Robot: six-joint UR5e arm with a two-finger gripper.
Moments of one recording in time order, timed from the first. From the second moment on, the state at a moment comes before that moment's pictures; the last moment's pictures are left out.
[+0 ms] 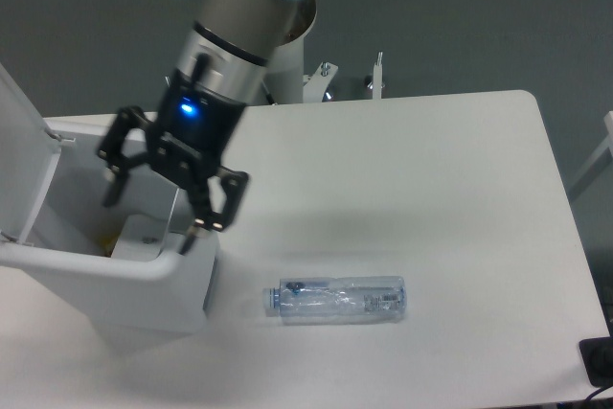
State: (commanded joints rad) arm 2.39 -1.82 -1.50 -0.87 0.89 0.60
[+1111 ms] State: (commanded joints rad) arm 2.48 -2.03 -1.52 -0.87 1.26 0.91
